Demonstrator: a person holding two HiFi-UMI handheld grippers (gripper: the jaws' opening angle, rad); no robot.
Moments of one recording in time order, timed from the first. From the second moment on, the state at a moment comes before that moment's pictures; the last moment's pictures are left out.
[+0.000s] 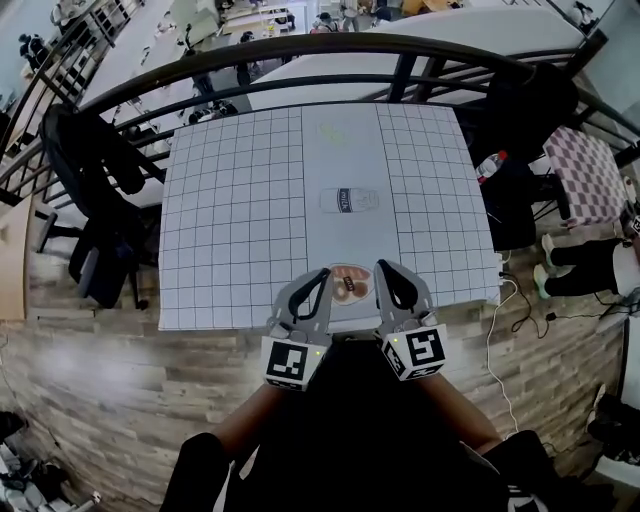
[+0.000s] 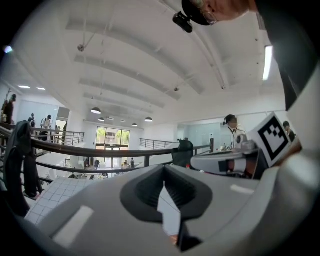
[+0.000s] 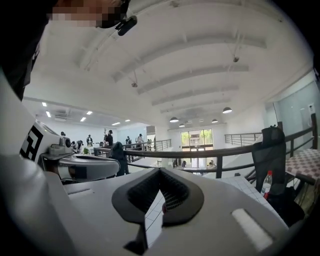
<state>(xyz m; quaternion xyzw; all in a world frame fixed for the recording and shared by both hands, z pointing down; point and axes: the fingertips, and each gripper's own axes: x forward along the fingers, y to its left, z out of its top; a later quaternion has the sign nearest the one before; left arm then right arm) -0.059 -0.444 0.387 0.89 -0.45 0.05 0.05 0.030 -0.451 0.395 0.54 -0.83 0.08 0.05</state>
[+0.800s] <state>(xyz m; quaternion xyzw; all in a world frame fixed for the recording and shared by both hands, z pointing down) -0.047 -0.447 0.400 0.90 -0.42 0.07 0.05 0.018 -0.458 0.389 0.55 -0.83 0.05 0.06</state>
